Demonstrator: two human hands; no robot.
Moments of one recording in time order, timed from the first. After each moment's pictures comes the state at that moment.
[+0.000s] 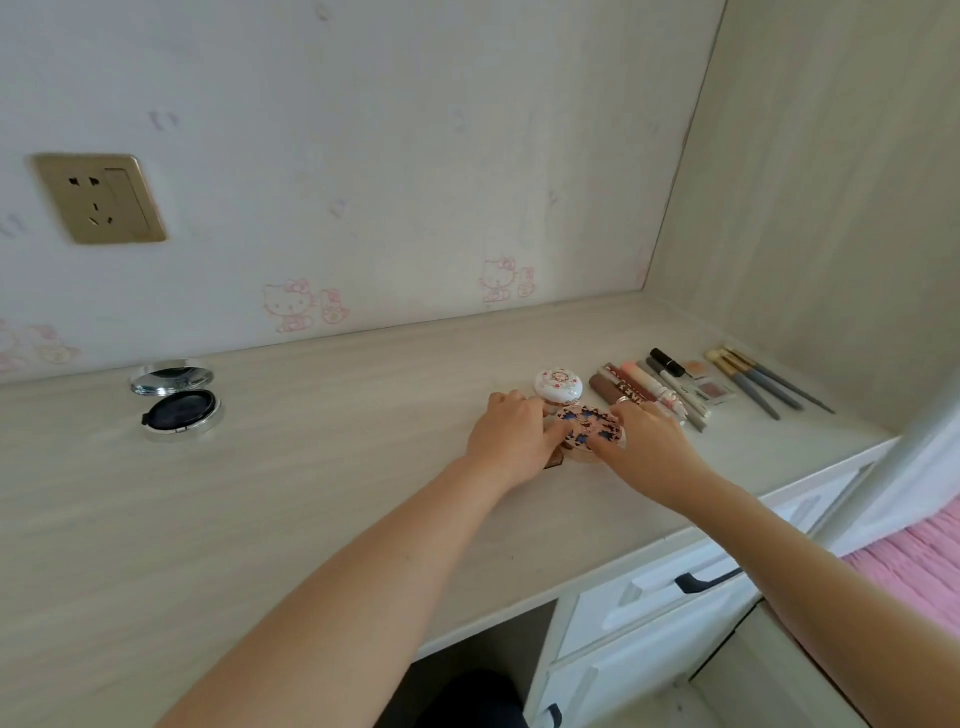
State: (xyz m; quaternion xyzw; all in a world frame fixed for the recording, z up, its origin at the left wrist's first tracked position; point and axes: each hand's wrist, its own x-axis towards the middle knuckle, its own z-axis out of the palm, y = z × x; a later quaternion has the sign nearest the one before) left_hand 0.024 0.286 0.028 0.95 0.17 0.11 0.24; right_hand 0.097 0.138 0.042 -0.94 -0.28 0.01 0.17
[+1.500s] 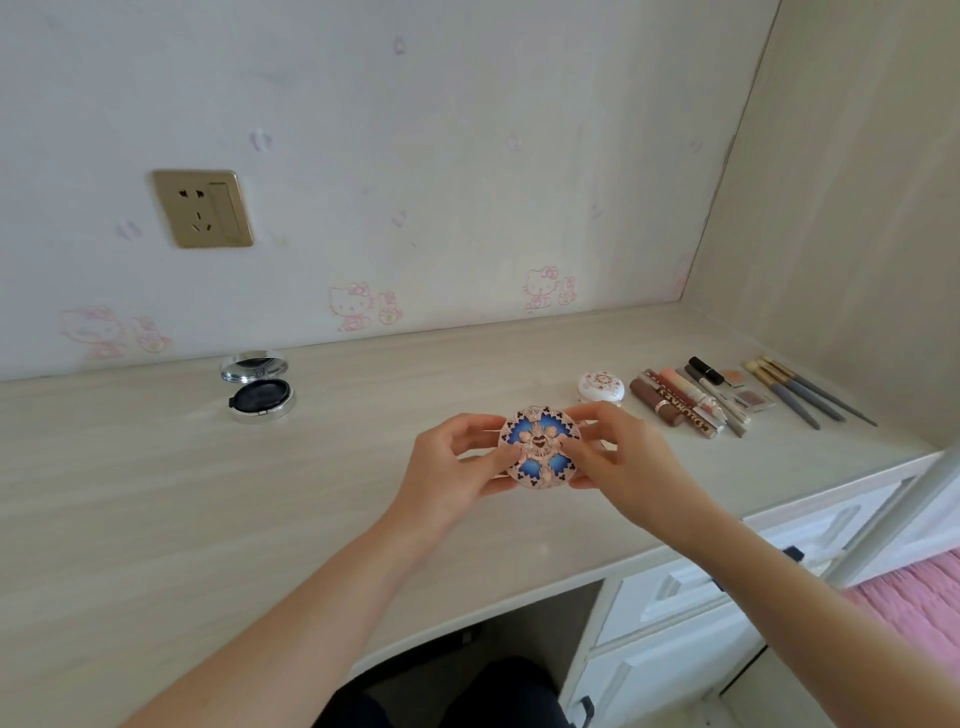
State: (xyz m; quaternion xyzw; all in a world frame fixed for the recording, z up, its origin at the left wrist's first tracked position) left_hand -0.122 0.298 0.056 0.65 0.21 0.25 0.68; right_hand -0.005 0.159 0.076 -0.80 -0.34 0.14 0.48
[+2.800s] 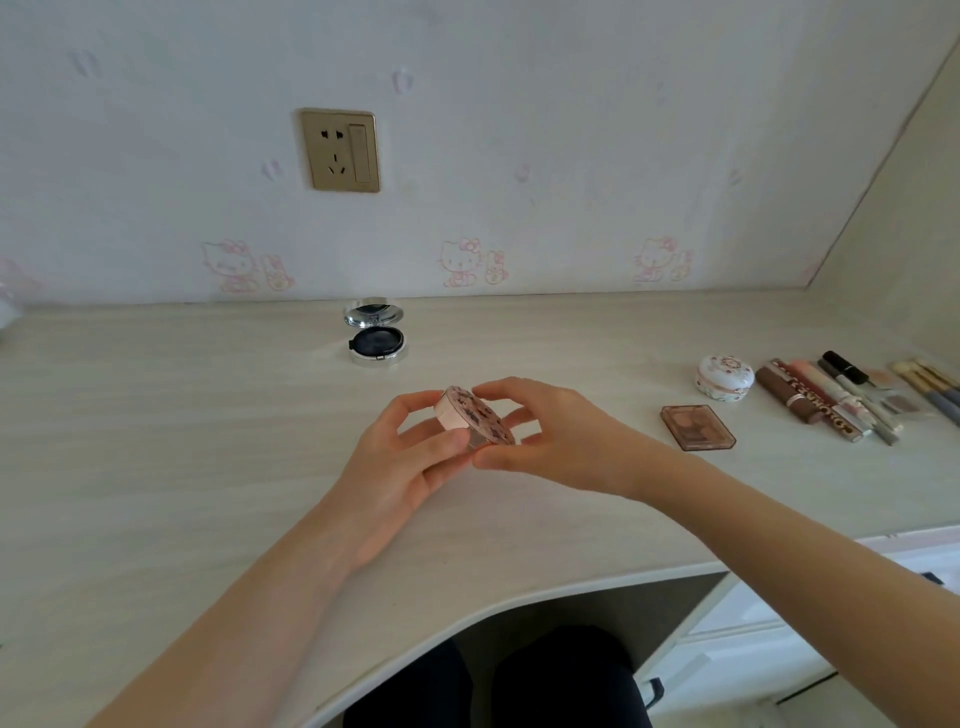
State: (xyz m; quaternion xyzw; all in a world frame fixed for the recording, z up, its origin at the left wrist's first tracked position) left_hand -0.250 0.374 0.041 0.48 0.19 0.27 0.81; right_hand -0.090 0.275 0.085 -0.71 -0.61 0.21 0.28
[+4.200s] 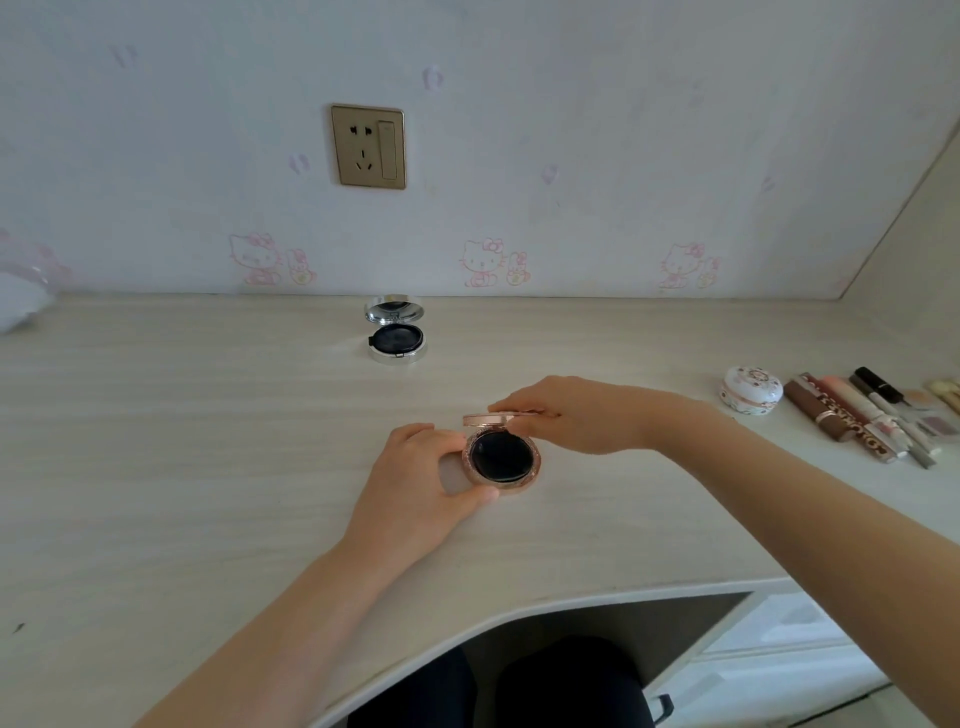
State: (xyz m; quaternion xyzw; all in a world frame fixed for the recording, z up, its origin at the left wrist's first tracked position) left_hand -0.247 0.381 0.004 0.87 0.32 0.27 0.24; right_hand -0.071 0.304 0.104 -0.70 -0.68 0.21 0.03
